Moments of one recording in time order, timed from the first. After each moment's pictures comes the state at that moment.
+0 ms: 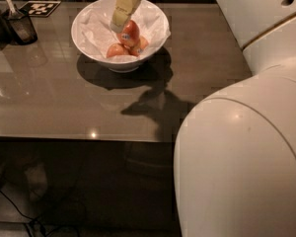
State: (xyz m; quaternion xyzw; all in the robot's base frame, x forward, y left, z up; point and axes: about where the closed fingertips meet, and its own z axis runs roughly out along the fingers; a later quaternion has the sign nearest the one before) arm 0.679 0.022 1.023 -0.56 0.79 0.03 0.24
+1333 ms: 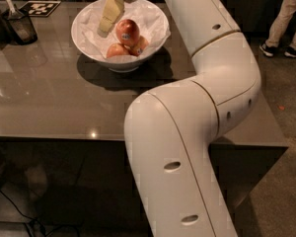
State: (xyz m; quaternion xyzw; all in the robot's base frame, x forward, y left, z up) arm 0.756 0.065 0.969 -0.54 0.80 0.06 0.25
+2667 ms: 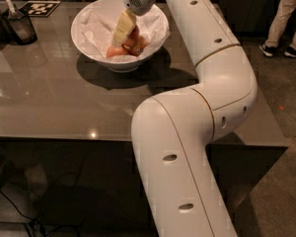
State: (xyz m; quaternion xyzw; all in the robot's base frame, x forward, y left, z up) arm 0.785 0.041 0.925 -0.56 0.79 0.07 0.25
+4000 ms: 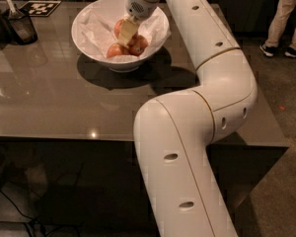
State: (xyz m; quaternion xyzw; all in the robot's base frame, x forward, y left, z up) arm 0.787 0.035 0.908 -0.56 0.79 0.07 0.24
